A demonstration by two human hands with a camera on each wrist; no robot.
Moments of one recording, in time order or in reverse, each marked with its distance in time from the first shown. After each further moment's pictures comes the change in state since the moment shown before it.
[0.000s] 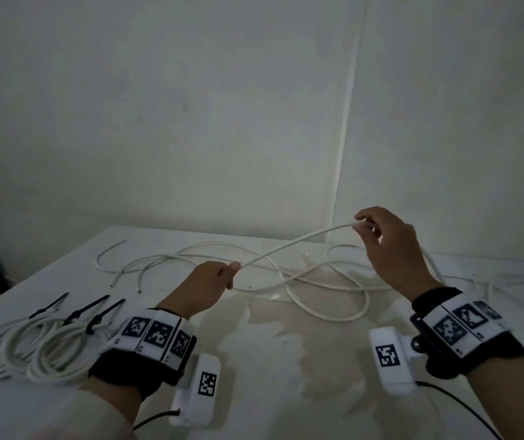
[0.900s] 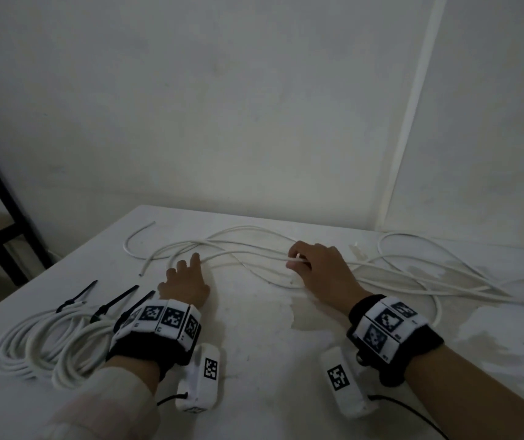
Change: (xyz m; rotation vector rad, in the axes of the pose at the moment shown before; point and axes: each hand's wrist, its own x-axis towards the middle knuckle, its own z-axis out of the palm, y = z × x) left_hand 0.053 -0.117 -0.009 0.530 -0.010 -0.487; right_hand -0.007 -0.047 0.164 0.065 -0.574 0.007
